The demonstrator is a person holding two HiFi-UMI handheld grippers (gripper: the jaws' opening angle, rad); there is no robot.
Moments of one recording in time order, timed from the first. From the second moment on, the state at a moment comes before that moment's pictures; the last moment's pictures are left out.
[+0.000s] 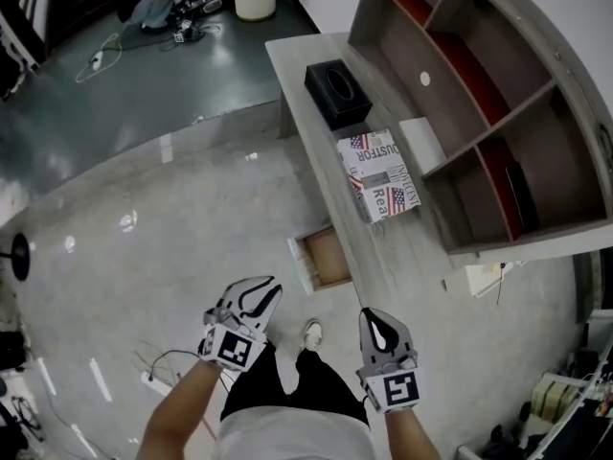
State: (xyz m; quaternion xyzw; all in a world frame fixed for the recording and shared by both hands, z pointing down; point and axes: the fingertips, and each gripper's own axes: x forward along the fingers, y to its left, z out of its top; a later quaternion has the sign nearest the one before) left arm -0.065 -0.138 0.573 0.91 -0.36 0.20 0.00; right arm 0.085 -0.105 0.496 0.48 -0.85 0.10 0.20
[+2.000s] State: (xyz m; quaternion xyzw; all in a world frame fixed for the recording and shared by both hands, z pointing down) left arm 0.015 -0.153 0.880 0.82 0.09 0.49 -0.28; right arm 0.088 -0.065 0.648 0.49 -0.81 0.22 0.23
